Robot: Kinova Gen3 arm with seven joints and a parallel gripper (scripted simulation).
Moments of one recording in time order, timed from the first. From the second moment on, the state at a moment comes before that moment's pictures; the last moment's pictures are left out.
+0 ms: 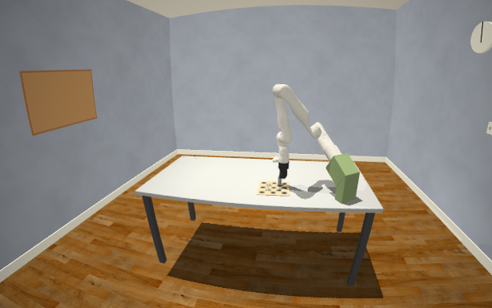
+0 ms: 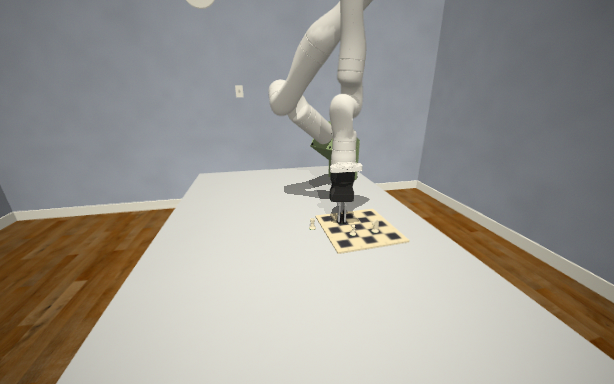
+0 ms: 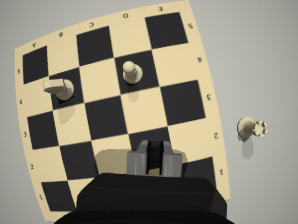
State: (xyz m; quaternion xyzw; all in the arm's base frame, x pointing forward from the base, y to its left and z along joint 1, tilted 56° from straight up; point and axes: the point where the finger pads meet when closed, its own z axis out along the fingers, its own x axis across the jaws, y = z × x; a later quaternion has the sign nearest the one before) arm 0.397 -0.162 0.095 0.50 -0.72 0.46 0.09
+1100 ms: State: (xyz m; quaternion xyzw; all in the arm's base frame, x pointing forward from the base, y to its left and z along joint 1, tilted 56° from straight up) arm 0.364 -0.104 0.145 0.49 -0.73 0.46 0.10
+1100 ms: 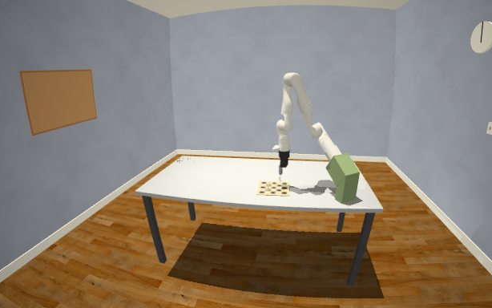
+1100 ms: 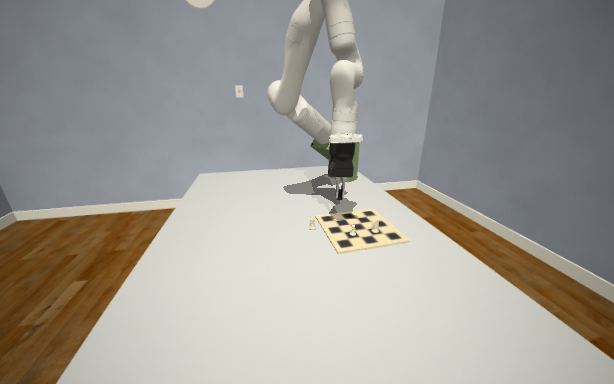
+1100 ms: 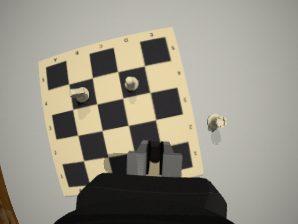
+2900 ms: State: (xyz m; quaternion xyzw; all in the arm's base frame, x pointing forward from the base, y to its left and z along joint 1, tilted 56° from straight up) arm 0.397 -0.045 0.081 0.59 -0.66 0.44 0.14
